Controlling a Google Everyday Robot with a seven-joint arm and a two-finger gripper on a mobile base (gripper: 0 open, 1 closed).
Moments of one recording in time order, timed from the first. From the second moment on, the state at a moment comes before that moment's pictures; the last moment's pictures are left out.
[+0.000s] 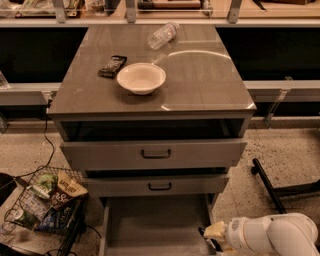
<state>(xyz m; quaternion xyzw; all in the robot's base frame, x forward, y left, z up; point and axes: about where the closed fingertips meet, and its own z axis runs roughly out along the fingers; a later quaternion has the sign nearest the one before) 0.360 -0.182 0.485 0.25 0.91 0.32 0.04</state>
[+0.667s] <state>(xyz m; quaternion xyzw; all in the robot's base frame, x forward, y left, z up) 0.398 -0.176 0.459 0.26 0.90 0.34 0.05</state>
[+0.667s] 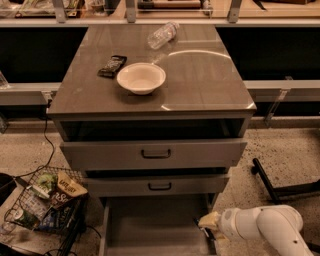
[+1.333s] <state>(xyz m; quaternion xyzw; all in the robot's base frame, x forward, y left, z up) 0.497 -0.160 0.391 0.26 0.90 0.36 0.01</state>
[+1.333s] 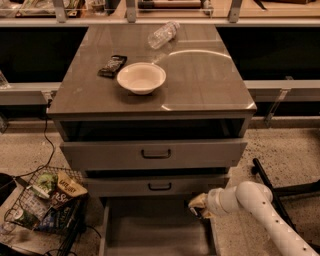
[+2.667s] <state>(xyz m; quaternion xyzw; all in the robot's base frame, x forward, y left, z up) 0.493 -0.146 0.217 0.29 0.90 0.28 -0.15</state>
